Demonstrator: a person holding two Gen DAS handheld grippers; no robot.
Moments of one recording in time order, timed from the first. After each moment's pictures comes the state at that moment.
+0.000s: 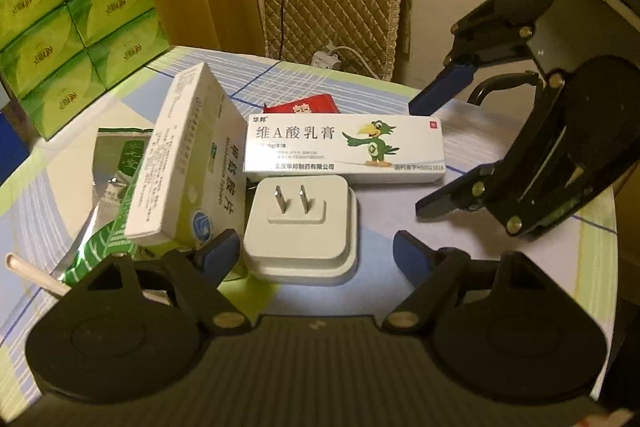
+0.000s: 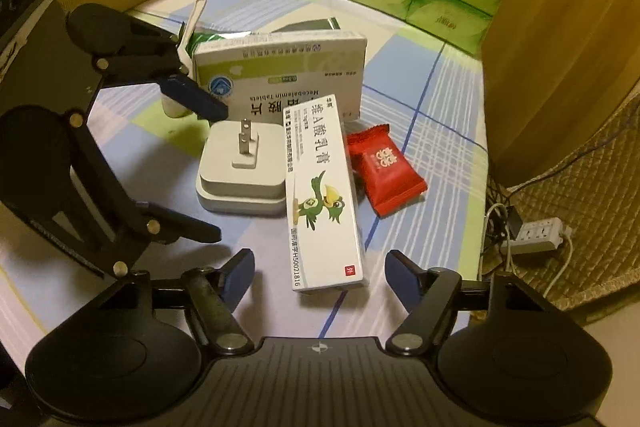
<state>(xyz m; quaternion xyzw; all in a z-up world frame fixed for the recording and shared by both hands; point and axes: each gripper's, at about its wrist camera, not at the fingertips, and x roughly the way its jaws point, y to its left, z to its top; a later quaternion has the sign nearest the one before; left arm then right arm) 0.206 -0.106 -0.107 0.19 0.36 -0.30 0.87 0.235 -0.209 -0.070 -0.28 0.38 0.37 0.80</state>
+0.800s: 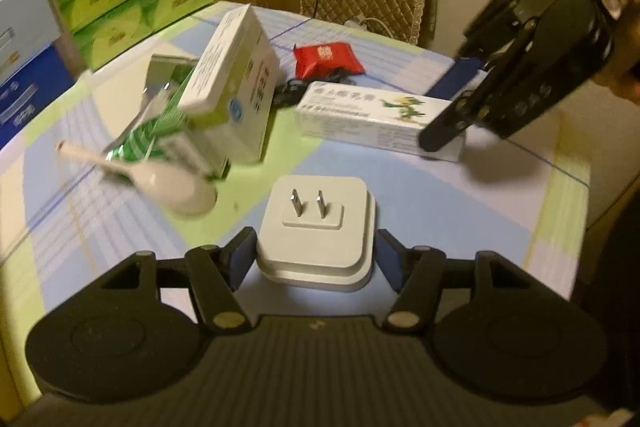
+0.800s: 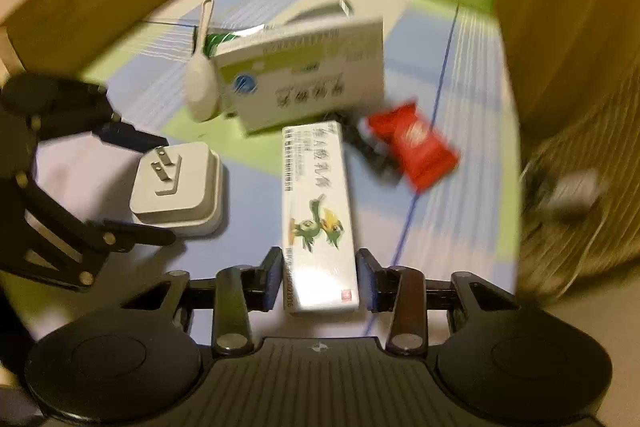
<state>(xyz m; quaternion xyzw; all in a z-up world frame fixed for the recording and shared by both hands) 0.141 -0.067 -0.093 0.16 0.40 -0.24 0.87 0.233 -0.211 -0.061 -0.20 0.48 0.38 0.77</state>
